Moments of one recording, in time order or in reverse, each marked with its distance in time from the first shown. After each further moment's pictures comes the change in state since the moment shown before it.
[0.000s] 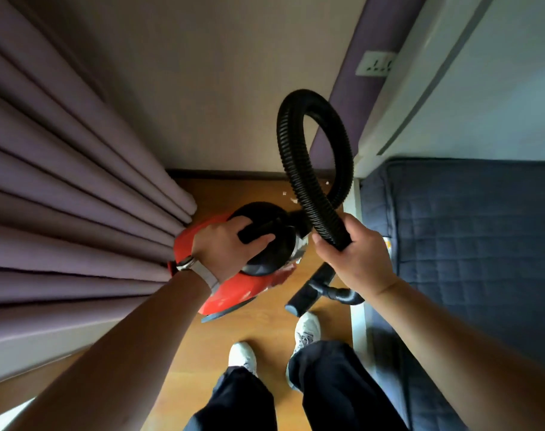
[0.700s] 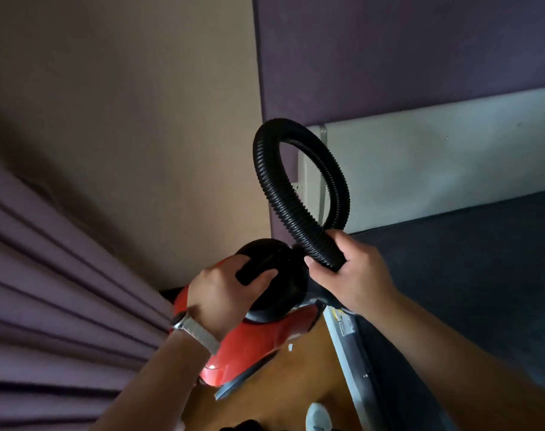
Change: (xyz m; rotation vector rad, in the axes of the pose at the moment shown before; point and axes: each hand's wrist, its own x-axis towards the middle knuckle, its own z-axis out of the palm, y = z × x) left_hand -0.008 0.226 -0.167 -0.029 0.231 0.154; right_hand -0.020 -0.132 -0.215 -0.043 0.371 -0.239
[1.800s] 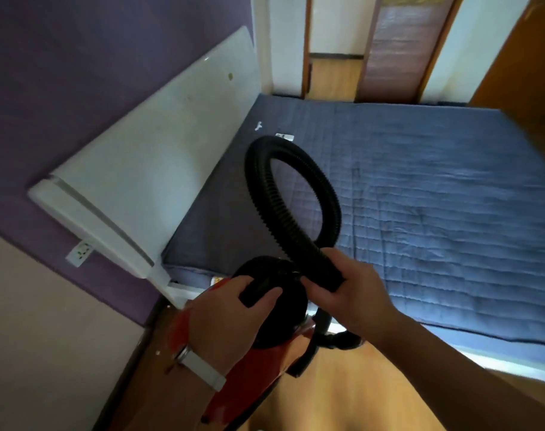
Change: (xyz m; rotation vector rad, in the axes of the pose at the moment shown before) left_hand -0.133 0.060 -0.025 -0.372 -0.743 0.745; right_hand -0.289 -0.177 -0.042 -0.317 0.657 0.744
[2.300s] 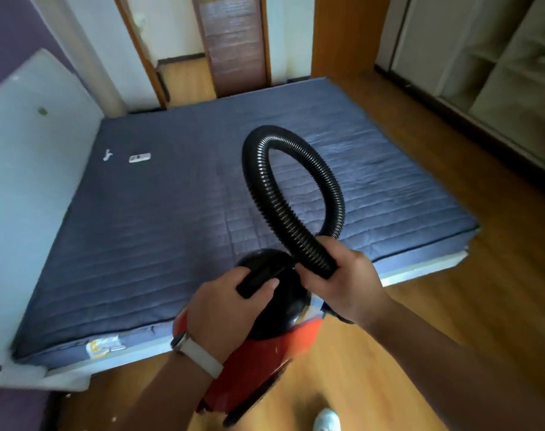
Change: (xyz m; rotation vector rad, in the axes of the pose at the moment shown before) left_hand -0.074 0.248 0.200 -0.084 -0.349 0.313; right_hand -0.155 0.140 -0.255 -0.143 0.462 0.294
